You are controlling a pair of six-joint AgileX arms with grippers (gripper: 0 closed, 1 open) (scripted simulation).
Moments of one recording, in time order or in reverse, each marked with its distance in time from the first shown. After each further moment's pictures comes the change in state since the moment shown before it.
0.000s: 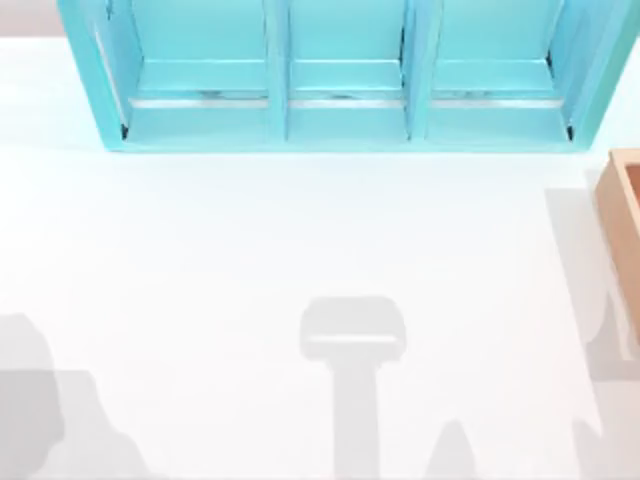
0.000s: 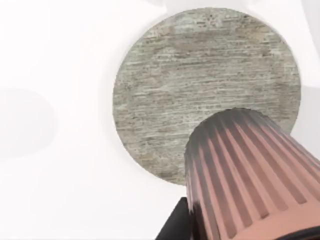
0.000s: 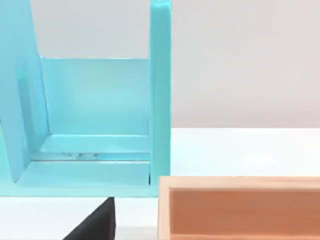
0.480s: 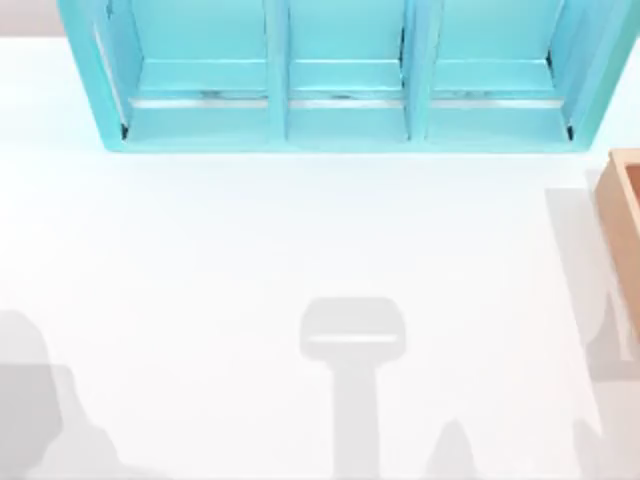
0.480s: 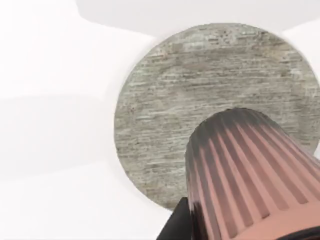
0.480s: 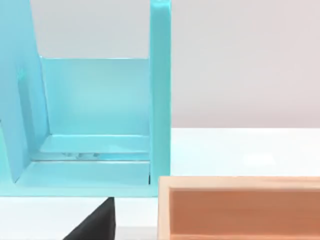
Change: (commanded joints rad) left arm -0.005 0.028 -0.075 0.111 -0.001 -0.001; right arm 0.000 0.000 0.000 0.000 0.000 0.000
